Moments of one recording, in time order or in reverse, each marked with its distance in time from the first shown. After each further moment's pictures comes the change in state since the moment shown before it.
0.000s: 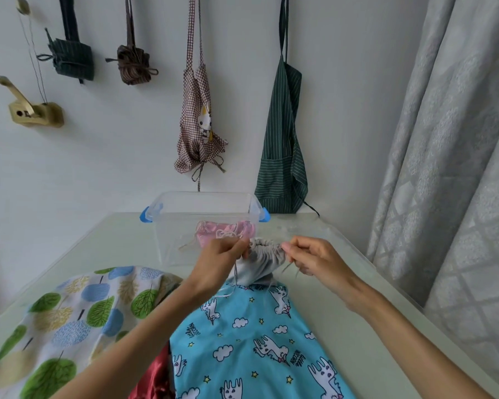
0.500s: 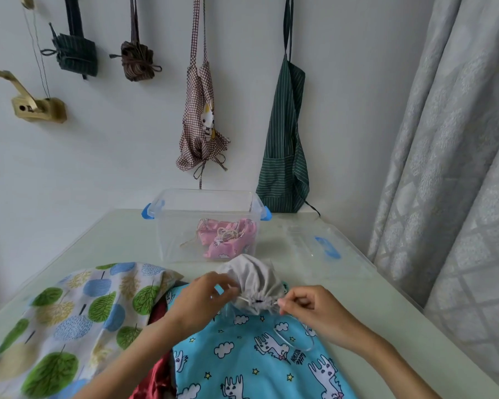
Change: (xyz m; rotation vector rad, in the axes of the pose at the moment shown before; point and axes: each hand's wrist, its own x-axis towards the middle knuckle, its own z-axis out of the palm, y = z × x) left_hand -0.032 -0.052 -0.010 0.445 -0.137 -0.069; right_hand -0.035 0.051 0.021 -0.207 -0.102 0.104
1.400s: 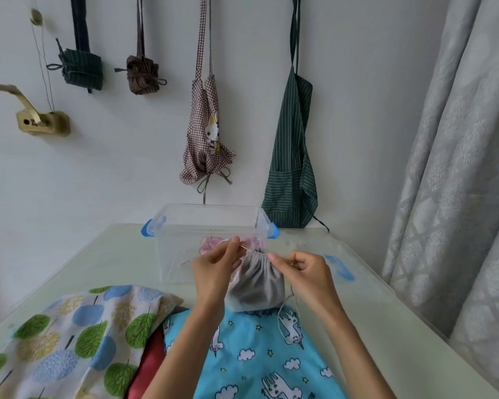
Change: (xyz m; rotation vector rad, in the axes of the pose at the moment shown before) left_hand 0.066 0.041 0.000 -1.134 0.584 -0.176; right_hand 0.082 -0.032 0.001 0.197 0.480 -0.068
